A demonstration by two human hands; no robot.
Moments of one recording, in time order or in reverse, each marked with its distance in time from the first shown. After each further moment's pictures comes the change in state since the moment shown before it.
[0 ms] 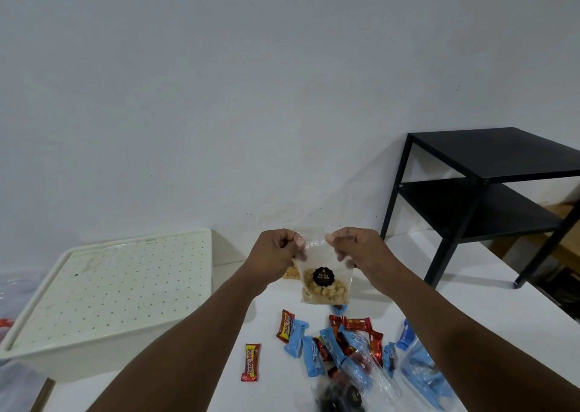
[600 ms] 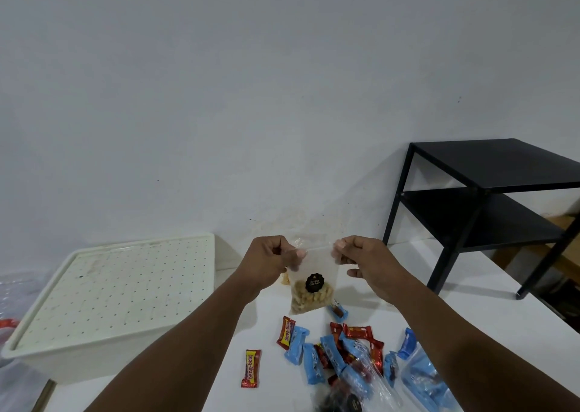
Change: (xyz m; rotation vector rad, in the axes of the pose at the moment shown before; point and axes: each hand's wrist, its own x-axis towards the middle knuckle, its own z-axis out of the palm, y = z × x) left_hand -0.009 -0.002 -0.017 -0.014 0.008 0.034; right_hand -0.007 -0.003 -0.003 0.051 -0.005 0.086
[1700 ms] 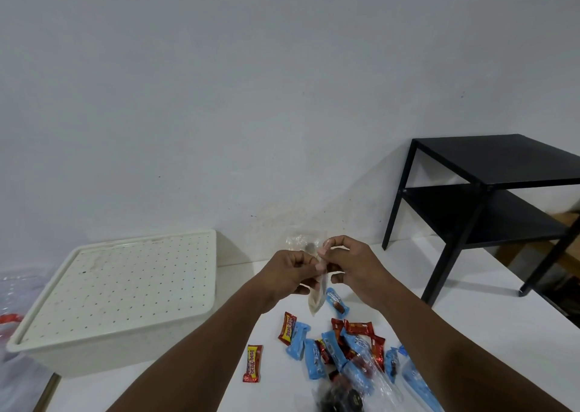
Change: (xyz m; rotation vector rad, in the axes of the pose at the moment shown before) left_hand -0.007 -0.010 0.028 -0.072 -0.219 -0.177; right_hand -0.007 0.005 0.027 0.159 -0.074 0.005
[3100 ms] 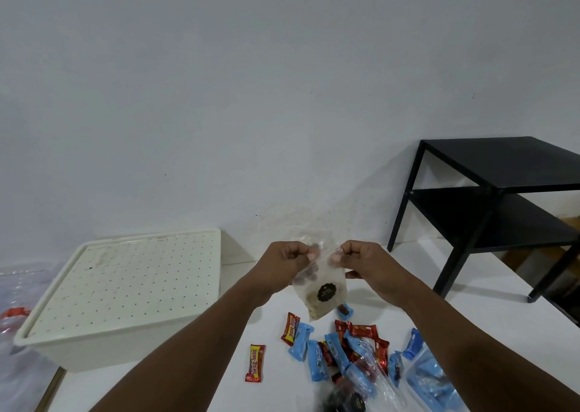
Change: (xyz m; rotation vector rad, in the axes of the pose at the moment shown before) left_hand -0.003 0.009 -0.014 0.023 0.088 0.083; right_hand 0.010 0.002 -0.026 -0.242 -0.115 -0.036
